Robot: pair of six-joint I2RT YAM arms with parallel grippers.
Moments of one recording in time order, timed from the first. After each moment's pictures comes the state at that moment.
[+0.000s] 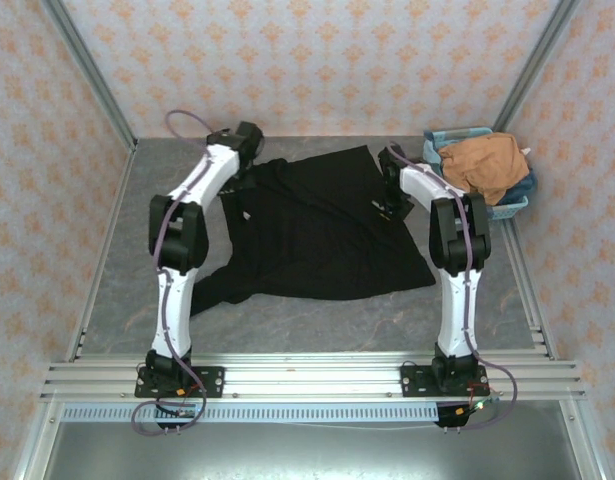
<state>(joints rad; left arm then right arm) -0.17 2.26 2.08 -1.17 -0.36 -0.58 0.20 2.21 1.73 -0.91 0.05 0.85</state>
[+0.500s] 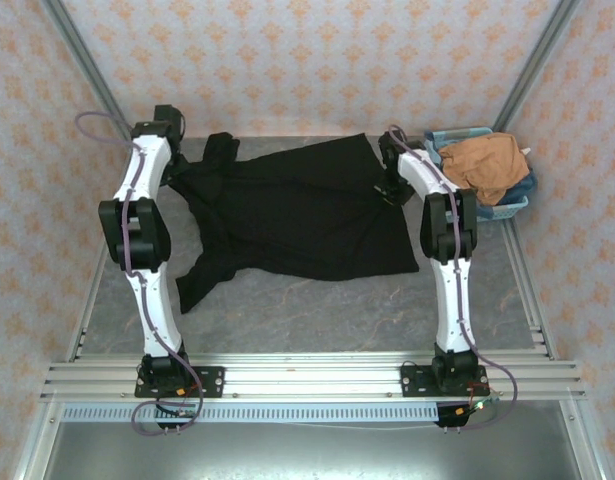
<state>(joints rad) 0.16 2.22 2.12 -1.15 -0.35 -0.61 0.18 2.41 2.10 -1.06 0.10 0.85</state>
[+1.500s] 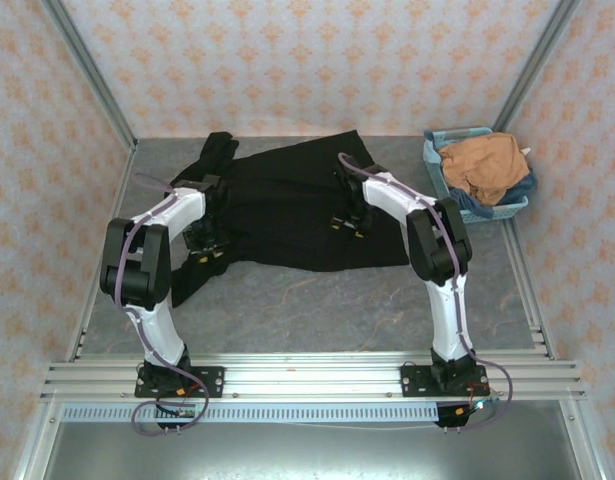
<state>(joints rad) -0.11 1.85 1.27 -1.06 -0.12 -0.62 0.44 2.18 1.70 -0.94 -0.07 0.78</state>
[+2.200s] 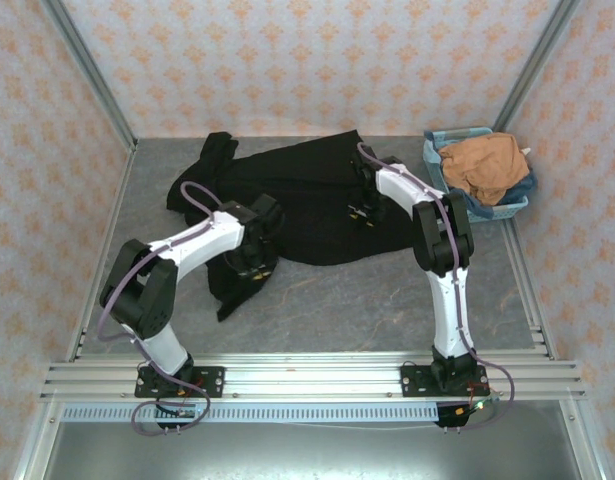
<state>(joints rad) -0.52 1.70 1.18 -0.98 0.08 -0.93 0.33 2.25 1.80 -0.96 -0.02 0.81</state>
